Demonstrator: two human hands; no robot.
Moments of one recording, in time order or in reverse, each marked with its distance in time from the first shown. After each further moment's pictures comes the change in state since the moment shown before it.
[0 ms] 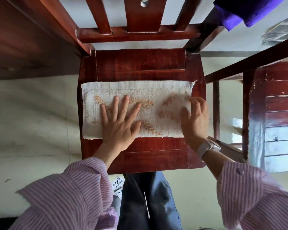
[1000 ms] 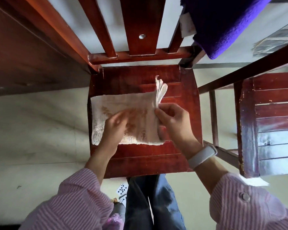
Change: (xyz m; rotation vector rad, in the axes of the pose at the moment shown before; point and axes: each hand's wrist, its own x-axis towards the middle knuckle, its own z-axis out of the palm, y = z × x) left_hand -0.003 0.010 -0.092 -1.501 -0.019 -0.407; right_hand -0.005 -0.108 -0.053 0.734 -0.305 0.251
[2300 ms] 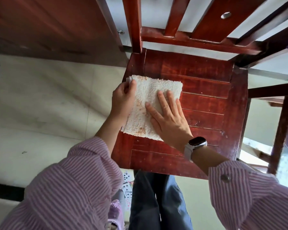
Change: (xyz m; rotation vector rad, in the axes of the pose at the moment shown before) left_hand 0.058 -0.022 -0.074 0.188 0.374 0.094; right_hand 0.031 0.080 0.095 -1.247 -0.256 -0.835
